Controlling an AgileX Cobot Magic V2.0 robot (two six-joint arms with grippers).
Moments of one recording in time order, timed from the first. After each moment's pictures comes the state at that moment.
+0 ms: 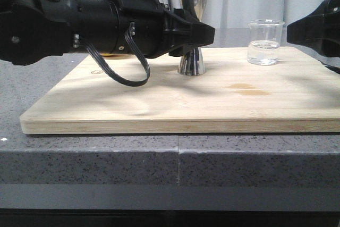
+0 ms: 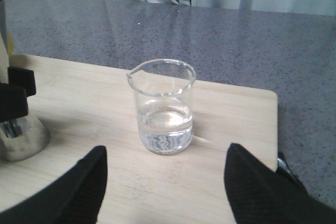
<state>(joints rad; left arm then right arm) -0.64 1.87 -0.97 0.62 -0.75 -0.55 0.19 1.23 -0.35 -0.12 -0.66 0.10</state>
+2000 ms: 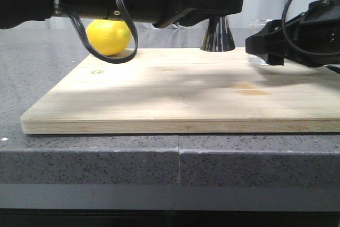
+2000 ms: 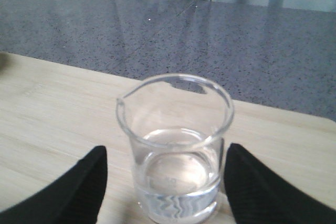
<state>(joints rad) -0.66 1.74 -0.97 0.91 -0.80 -0.70 0.19 1.60 -0.55 -0.17 -0.82 0.10</state>
